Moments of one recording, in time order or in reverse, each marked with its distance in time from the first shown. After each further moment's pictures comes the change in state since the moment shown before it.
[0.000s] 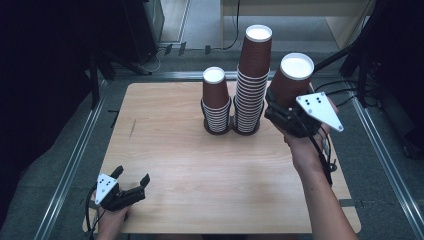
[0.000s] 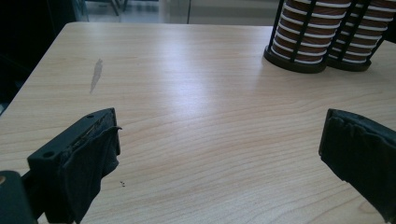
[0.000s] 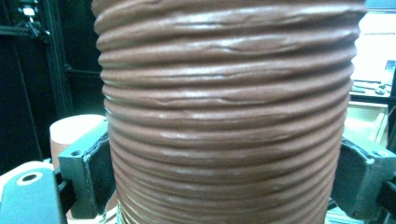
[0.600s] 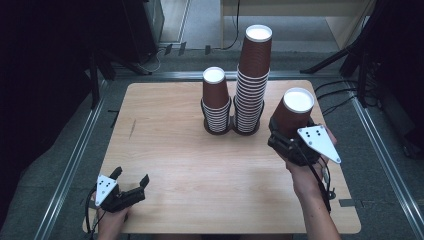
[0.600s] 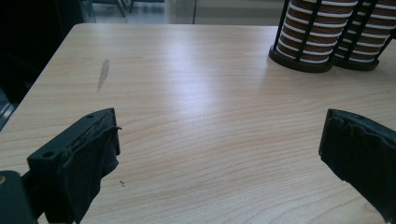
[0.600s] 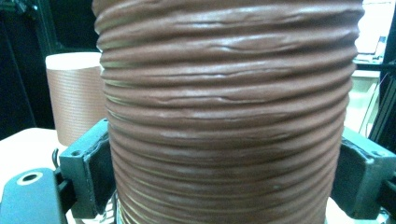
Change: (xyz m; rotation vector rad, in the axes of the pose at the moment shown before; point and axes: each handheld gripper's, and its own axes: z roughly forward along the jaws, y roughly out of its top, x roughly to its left) left arm -0.002 -0.002 -0.002 -0.001 0.028 0.006; right arm -0.004 -0.059 -0.036 0.071 -0.021 0.028
